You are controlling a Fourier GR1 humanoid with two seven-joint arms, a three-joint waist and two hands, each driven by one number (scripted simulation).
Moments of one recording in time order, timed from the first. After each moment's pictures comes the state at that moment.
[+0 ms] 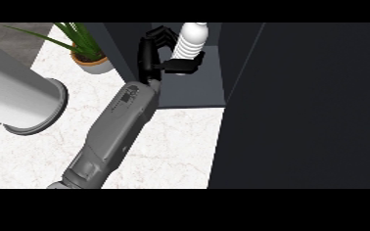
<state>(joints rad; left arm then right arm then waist) -0.86 0.00 -0.18 -0.76 0.26 0.62 -0.27 0.17 -0.38 0.75 -2.47 0.11 -0.45 0.20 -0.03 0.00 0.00</state>
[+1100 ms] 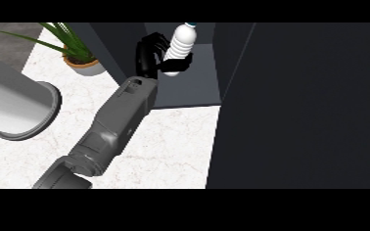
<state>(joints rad) -1.07 0.00 -0.06 -0.23 0.23 0.71 -0.47 0.17 -0.40 0.74 -2.48 0.07 -0.44 0.16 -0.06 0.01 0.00</state>
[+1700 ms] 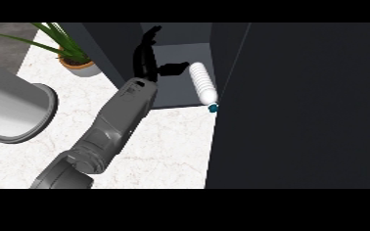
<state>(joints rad) -1.11 0.00 -0.10 -0.09 0.16 0.81 -0.46 0.17 -0.41 0.75 -2.47 0.06 -0.44 0.13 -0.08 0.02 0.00</state>
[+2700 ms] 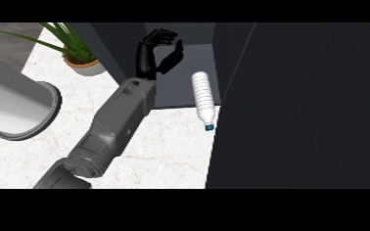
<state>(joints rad) -1.05 0.00 0.00 -0.25 0.26 0.54 -0.69 0.16 -0.43 0.75 -2.48 0.05 -0.45 0.15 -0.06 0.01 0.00</state>
